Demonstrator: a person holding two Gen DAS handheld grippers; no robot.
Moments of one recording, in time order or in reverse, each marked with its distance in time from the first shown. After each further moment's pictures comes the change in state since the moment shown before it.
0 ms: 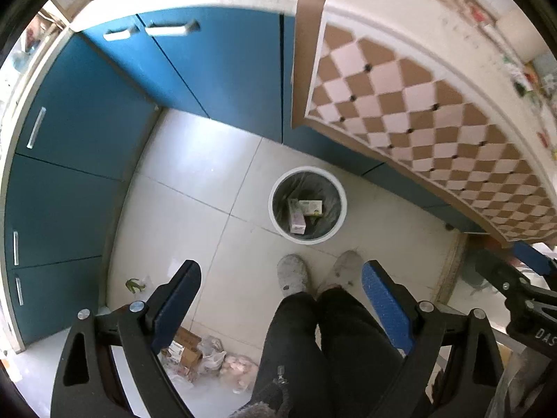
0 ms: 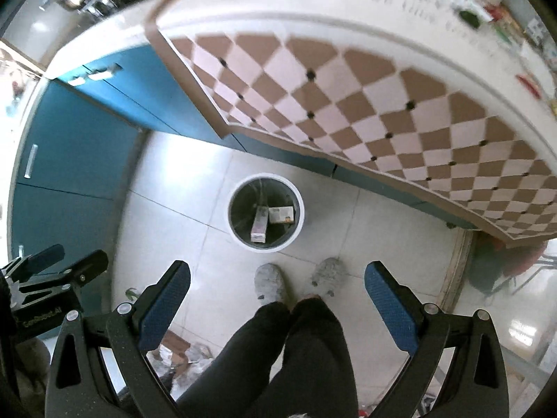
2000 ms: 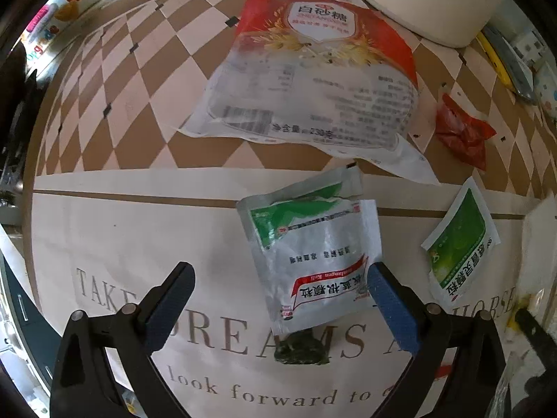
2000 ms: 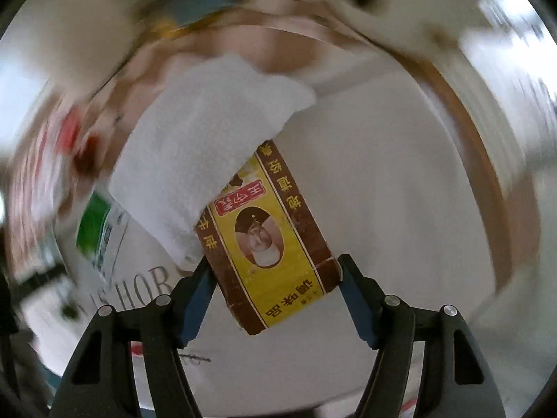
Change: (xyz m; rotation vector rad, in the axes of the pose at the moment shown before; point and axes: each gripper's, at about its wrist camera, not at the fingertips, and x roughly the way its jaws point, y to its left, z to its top) left arm 0.072 -0.457 0.301 0.309 0.021 0.030; right arm -0.052 -0.528 0.171 0.772 -0.097 -0.100
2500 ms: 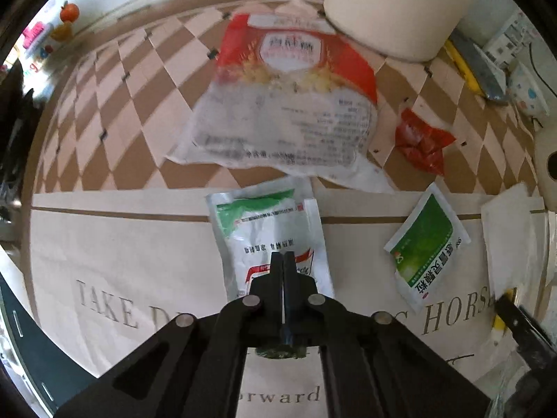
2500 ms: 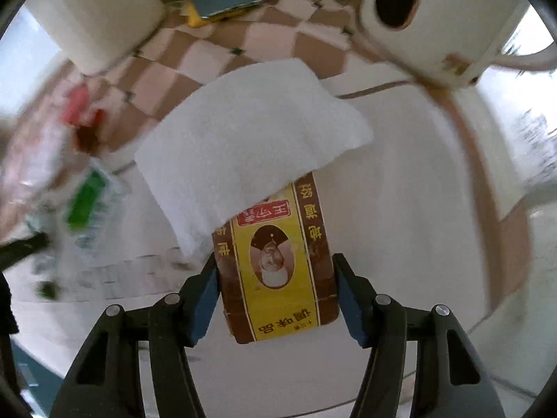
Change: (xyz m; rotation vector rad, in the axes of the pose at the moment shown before) left arm -0.032 -0.009 0.002 0.042 -0.094 -0.033; right arm 0.004 0.029 -0.010 -0.166 -0.045 0.012
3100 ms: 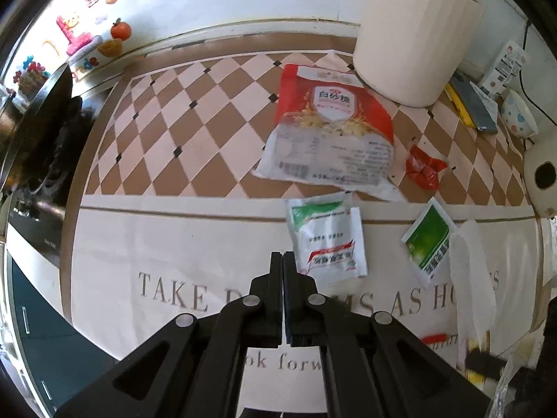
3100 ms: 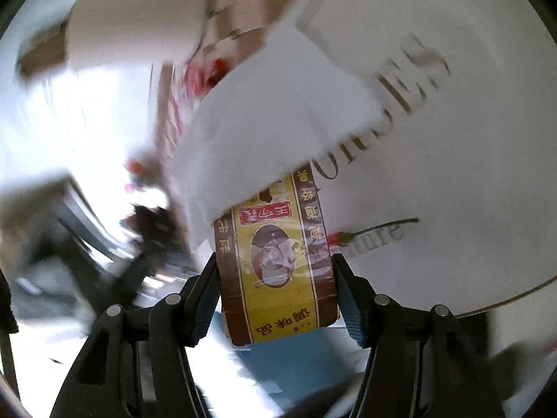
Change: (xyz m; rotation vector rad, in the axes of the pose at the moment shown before) left arm -0.062 0.047 -0.021 -0.034 -0.126 0.054; right arm 0.009 0.026 -0.053 0.281 0.305 0.735
